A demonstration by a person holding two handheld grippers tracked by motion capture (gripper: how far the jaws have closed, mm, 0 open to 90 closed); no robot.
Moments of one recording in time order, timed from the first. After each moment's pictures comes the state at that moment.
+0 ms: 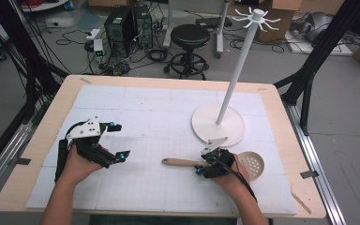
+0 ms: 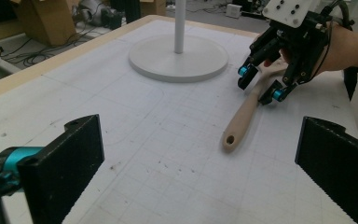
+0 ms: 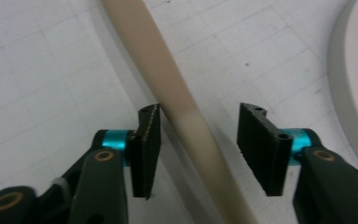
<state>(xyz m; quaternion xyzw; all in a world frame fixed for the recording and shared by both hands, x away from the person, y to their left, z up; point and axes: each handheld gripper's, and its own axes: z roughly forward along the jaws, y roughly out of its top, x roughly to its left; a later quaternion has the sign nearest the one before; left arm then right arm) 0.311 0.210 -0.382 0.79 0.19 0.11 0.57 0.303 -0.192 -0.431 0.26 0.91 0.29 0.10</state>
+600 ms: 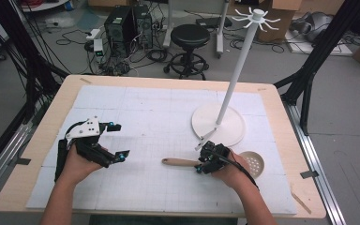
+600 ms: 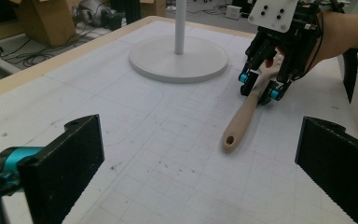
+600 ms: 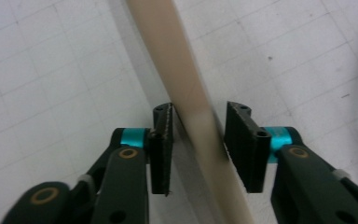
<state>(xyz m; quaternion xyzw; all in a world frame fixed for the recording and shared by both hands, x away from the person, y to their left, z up) 0.311 0.211 -0.382 0.79 0.19 0.11 0.57 0.322 -0.178 -0.419 0.23 0.95 0.21 0.03</state>
